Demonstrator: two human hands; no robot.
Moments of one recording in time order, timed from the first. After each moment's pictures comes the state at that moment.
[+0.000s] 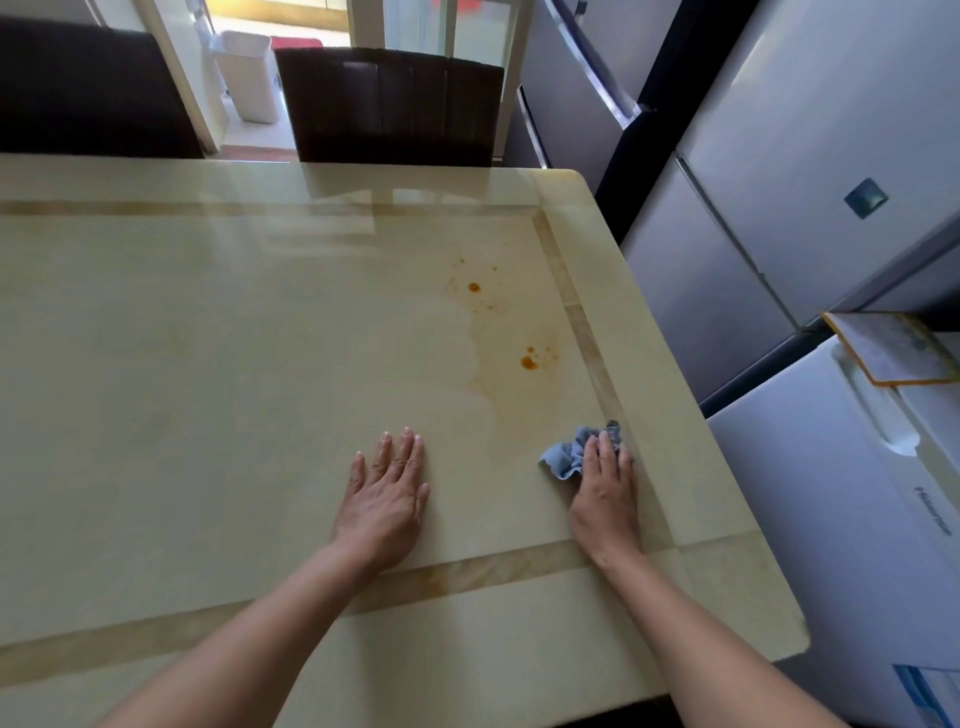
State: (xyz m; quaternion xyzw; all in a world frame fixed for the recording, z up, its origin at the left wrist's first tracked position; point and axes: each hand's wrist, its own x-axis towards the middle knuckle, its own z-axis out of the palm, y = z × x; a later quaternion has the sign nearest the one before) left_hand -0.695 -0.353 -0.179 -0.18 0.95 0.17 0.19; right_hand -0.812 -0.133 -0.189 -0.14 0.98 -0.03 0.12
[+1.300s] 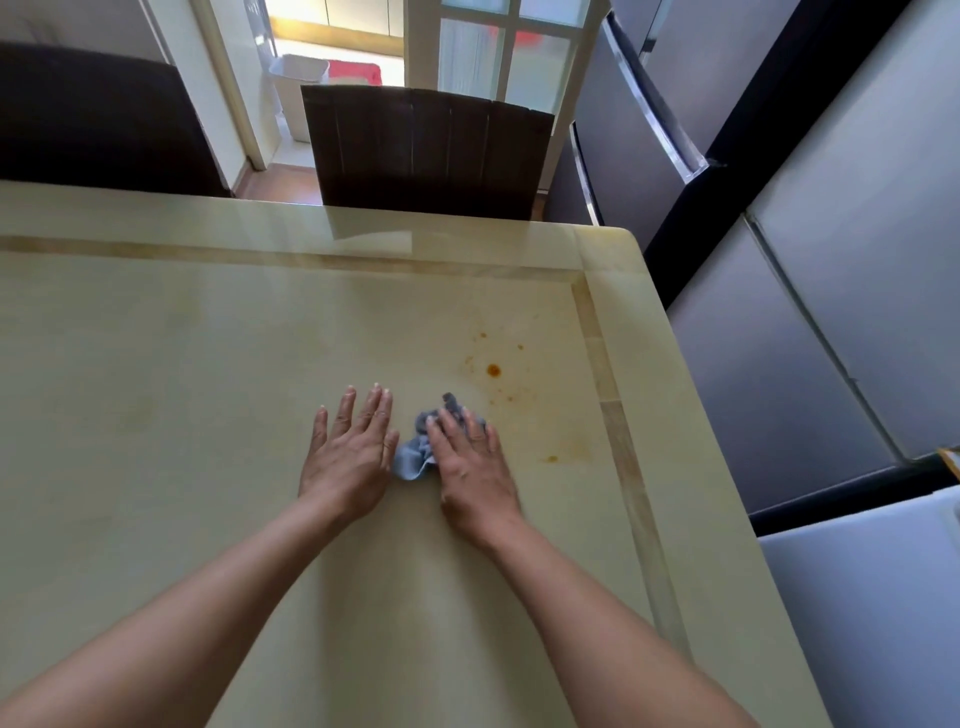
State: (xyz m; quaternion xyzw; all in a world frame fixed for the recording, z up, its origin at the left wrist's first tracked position) left_hand -0.837 -0.456 -0.176 -0.29 0.94 0.15 0.11; right_hand -0.915 -0.323 -0.190 -0.43 0.89 -0.09 0.12
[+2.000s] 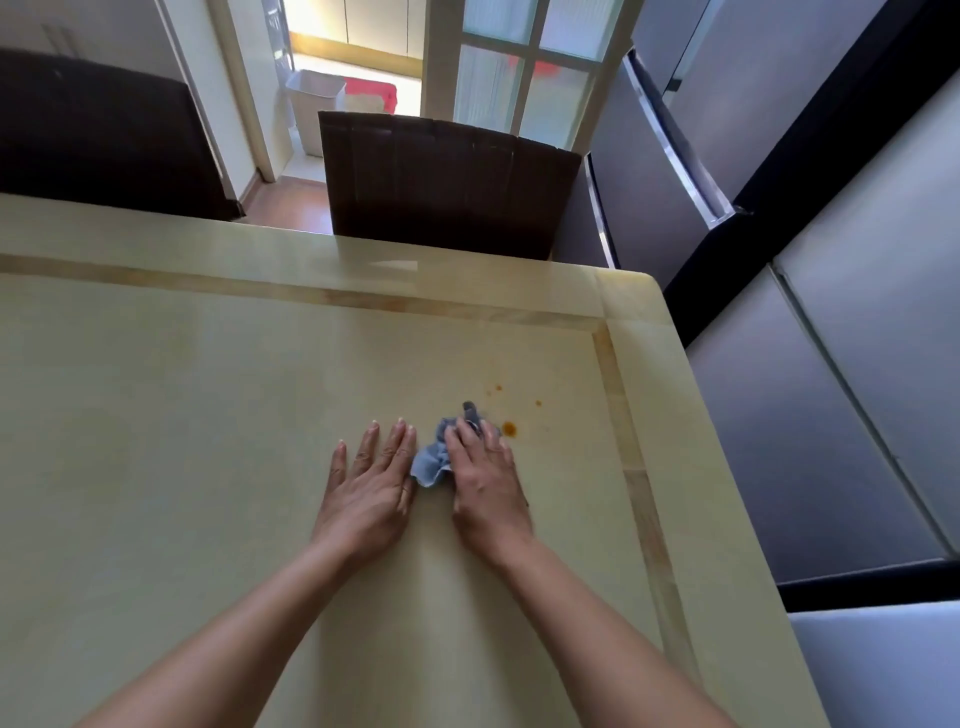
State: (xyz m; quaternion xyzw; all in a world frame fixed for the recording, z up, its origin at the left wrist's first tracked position) left_hand -0.875 -0.478 -0.195 -0.27 0.94 0.19 0.13; right_hand -0.967 -0.363 -0.196 -0.40 0.90 -0.14 0.11
